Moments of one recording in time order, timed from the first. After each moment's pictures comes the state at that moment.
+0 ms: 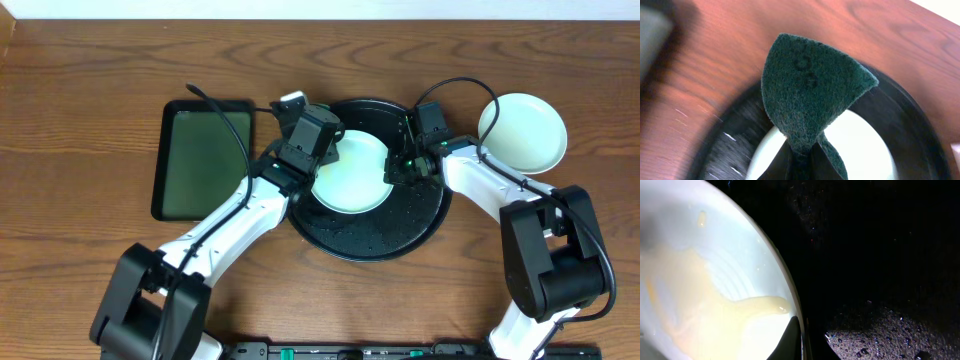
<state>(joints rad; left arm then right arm) -0.55 1.65 1.04 -0.21 -0.22 -0.80 0.33 1.90 1.10 -0.43 -0.22 0.47</state>
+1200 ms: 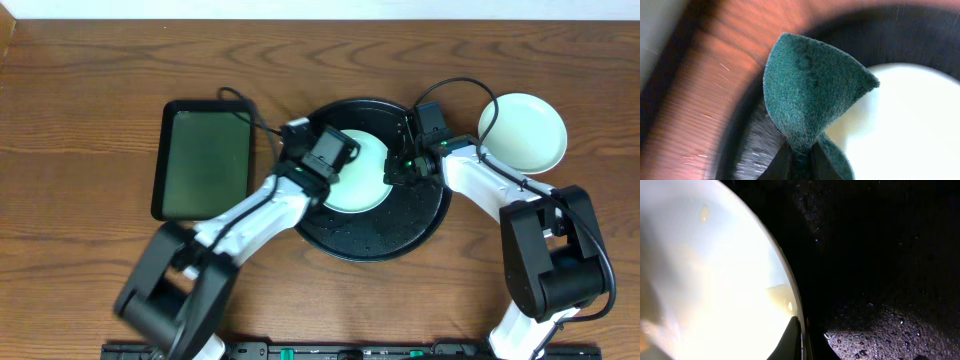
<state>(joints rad) -0.60 1.72 1.03 -0.37 -0.43 -0.84 0.33 1.90 1.10 -0.44 -0.22 0.46</state>
